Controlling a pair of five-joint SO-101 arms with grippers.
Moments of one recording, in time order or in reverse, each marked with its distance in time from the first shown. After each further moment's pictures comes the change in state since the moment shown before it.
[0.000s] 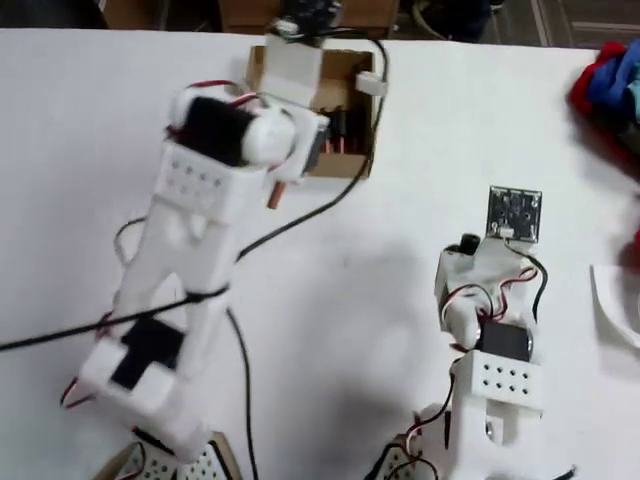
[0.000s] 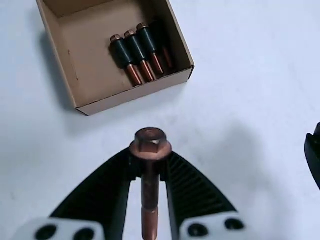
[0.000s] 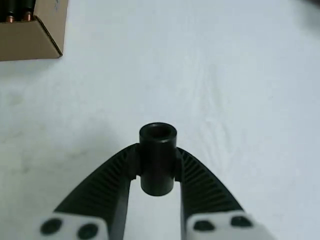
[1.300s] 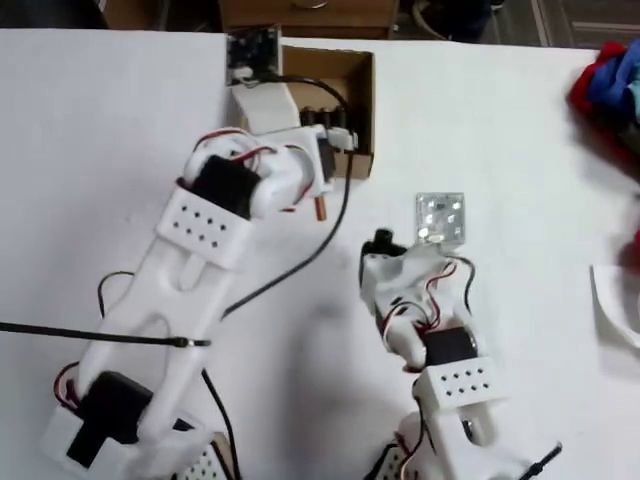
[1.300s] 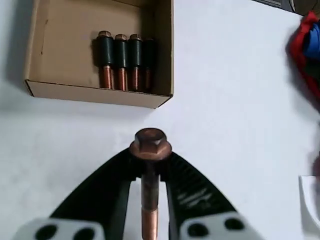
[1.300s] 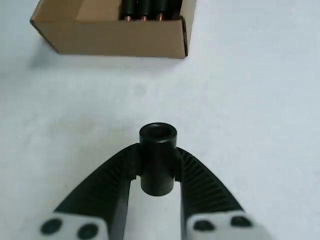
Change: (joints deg) left arm 3.3 -16.7 39.9 -32.6 29.3; right arm -24.3 0.1 6.0 -9.4 -12.8
